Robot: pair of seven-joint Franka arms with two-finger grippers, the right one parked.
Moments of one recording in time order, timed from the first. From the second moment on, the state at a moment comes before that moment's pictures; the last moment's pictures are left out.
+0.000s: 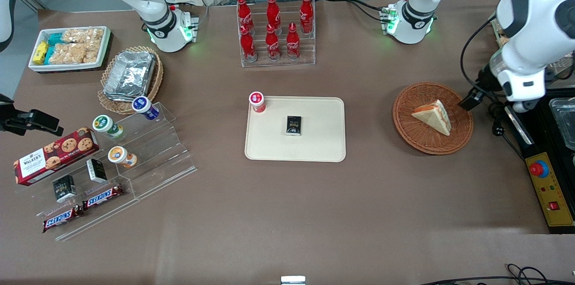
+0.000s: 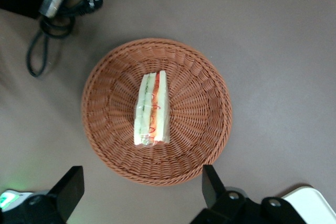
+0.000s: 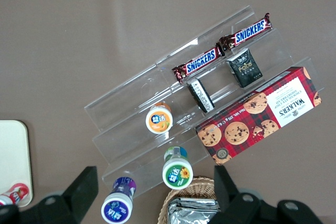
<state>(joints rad) 0.18 -0.18 -0.20 -2.22 0.00 1.97 -0.90</state>
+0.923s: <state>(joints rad) 0.18 -0.06 -0.20 -2.50 -0.01 2.34 -0.98</state>
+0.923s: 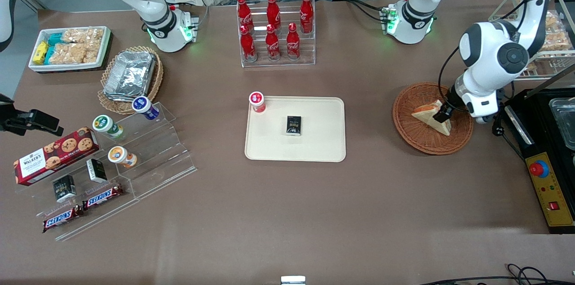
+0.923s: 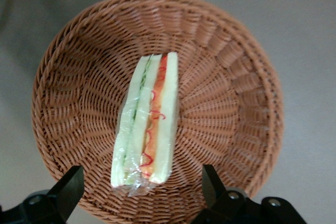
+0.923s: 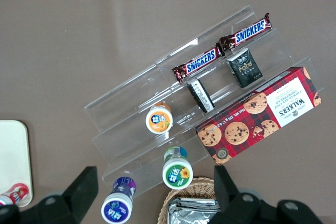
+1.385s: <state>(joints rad) 0.18 -0.01 -0.20 -2.53 0.00 2.41 -0.98</state>
